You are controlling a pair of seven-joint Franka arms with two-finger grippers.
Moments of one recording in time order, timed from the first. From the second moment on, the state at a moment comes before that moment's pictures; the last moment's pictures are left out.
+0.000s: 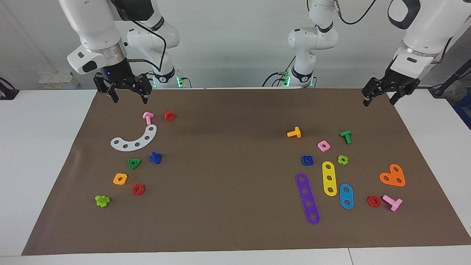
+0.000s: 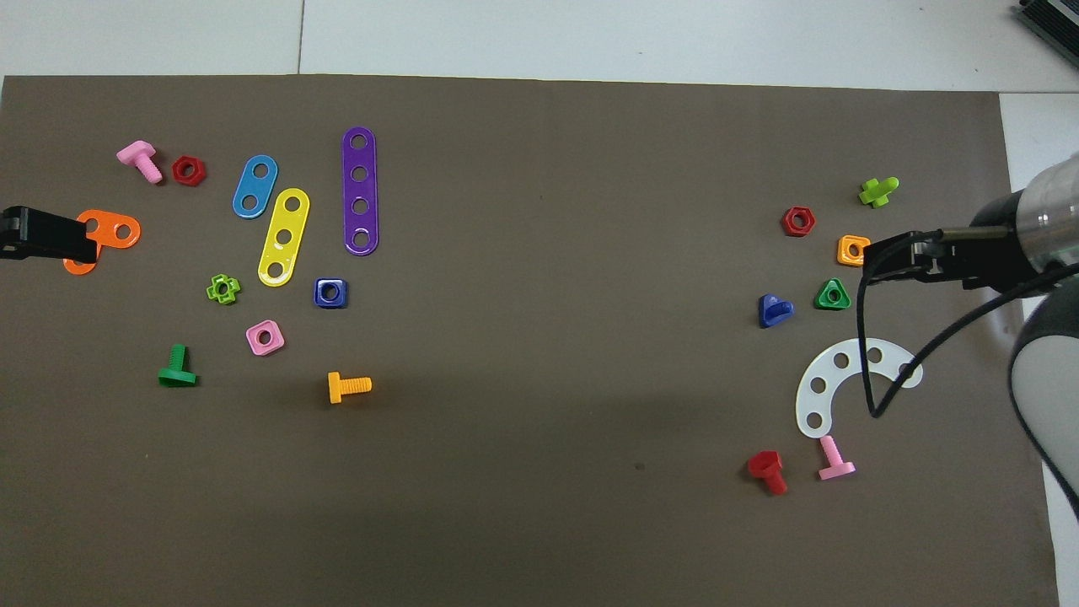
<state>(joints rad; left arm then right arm) -0.05 0.00 0.06 -1.57 -0.01 1.62 0.02 0.08 -0.01 0.02 -1.58 -0.02 1.58 0.16</state>
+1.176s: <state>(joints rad) -0.19 0.09 0.04 -1.86 -0.04 2.06 -0.09 0.07 0.03 0.01 -1.96 -0.02 2.06 0.16</state>
